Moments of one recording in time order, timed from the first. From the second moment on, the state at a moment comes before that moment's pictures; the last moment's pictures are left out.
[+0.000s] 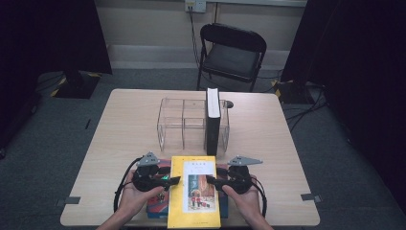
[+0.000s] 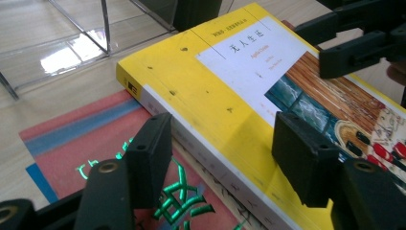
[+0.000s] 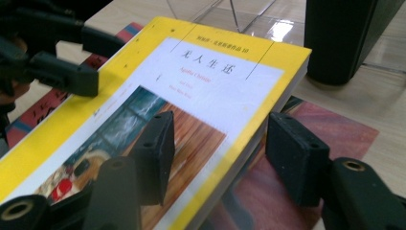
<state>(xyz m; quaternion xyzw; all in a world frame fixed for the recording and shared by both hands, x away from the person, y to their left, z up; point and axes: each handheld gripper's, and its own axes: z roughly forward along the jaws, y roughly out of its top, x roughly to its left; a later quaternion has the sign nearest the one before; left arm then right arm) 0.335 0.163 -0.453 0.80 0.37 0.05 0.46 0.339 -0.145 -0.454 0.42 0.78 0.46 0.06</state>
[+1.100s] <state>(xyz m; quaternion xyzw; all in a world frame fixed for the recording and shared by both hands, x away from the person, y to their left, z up) 0.328 0.160 -0.455 0.80 0.37 0.05 0.46 0.350 -0.126 -0.454 0.42 0.75 0.51 -0.07</state>
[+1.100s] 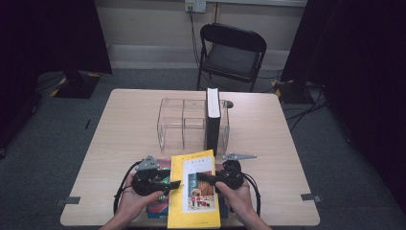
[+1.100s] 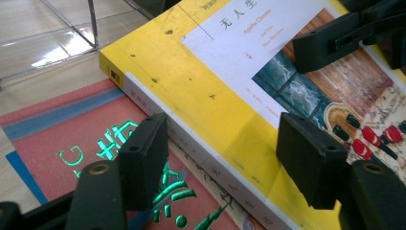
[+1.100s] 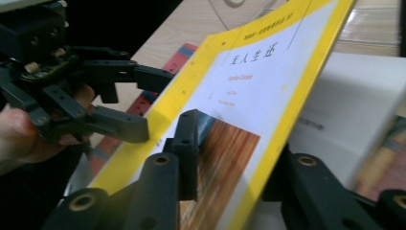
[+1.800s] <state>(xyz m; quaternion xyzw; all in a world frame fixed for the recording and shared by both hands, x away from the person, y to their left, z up) 0.333 0.162 -0.459 0.78 0.37 -0.02 0.51 0.335 -0.118 -0.431 0.36 0.74 0.57 -0.05</state>
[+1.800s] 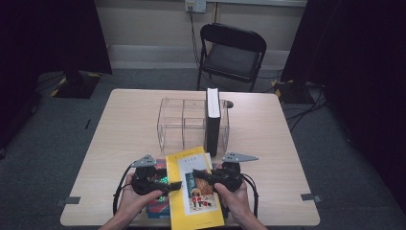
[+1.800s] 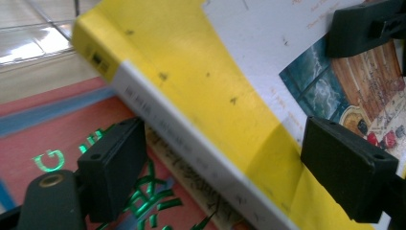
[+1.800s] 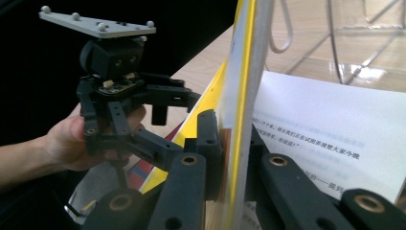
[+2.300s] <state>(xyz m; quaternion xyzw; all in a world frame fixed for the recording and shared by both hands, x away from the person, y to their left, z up) 0.338 0.162 -0.458 0.76 0.36 -0.06 0.53 0.331 -0.121 -0.422 0.34 0.73 0.59 -0.04</state>
